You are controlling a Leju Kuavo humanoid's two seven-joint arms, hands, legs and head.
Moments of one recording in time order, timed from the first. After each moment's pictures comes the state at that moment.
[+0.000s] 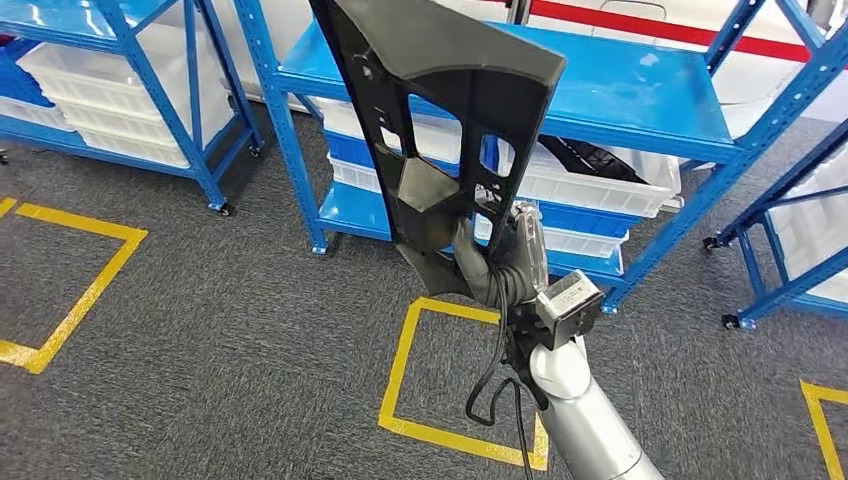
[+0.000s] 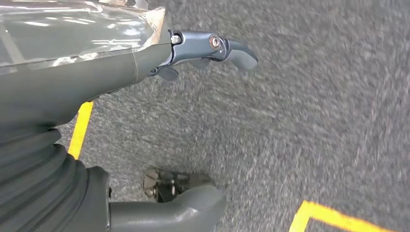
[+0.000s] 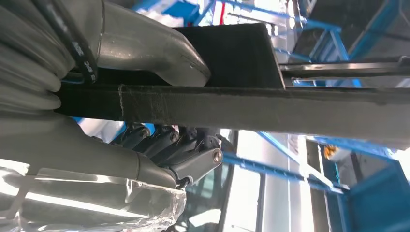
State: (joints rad) left arm -0.06 -0.07 0.36 -0.20 -0.12 0.23 -0.62; right arm -0.38 -0.03 0.50 -1.60 -0.03 -0.16 -0.50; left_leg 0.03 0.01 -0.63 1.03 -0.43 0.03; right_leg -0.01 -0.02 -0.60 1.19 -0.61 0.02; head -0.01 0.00
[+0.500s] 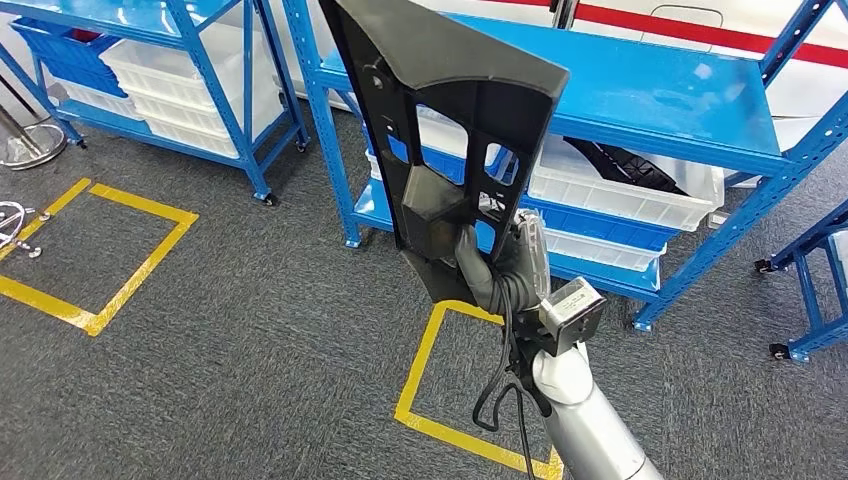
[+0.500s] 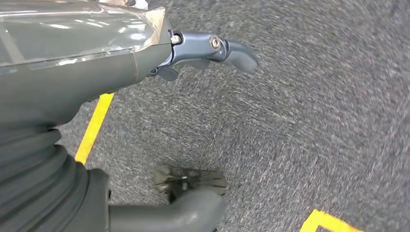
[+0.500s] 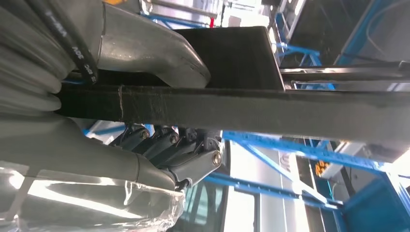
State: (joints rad) left arm -0.05 -0.07 0.36 -0.20 -0.12 0.23 -0.62; right arm -0.34 -0.04 0.51 -1.61 -0.02 -0.15 -0.52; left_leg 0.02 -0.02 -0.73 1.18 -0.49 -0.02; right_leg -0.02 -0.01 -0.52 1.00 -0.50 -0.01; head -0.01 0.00
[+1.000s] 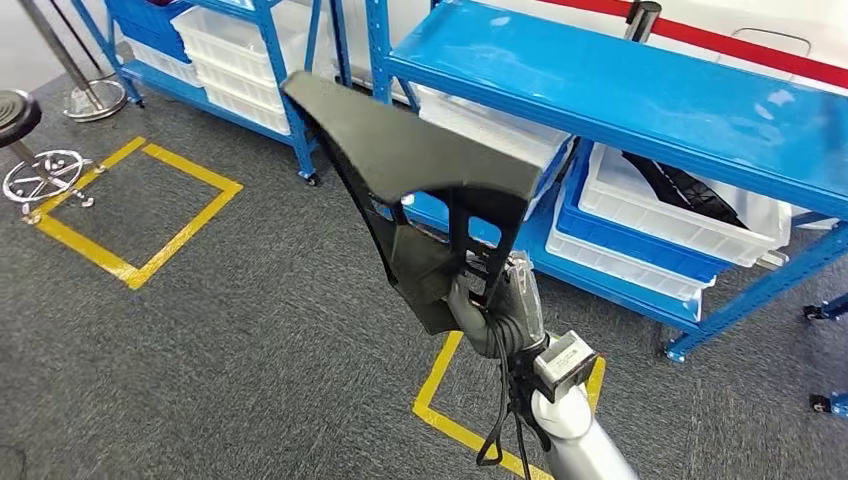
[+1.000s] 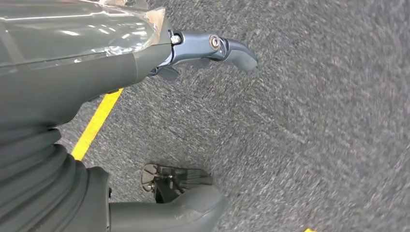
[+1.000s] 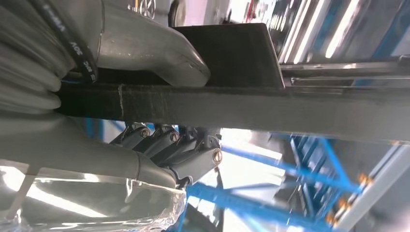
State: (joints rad) left arm -0.05 -0.07 0.38 -0.20 -0.12 0.18 -0.64; right arm -0.23 -0.04 0.50 -1.63 0.02 -0.07 -0.60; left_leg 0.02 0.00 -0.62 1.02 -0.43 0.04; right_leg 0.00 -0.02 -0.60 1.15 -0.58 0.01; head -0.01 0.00
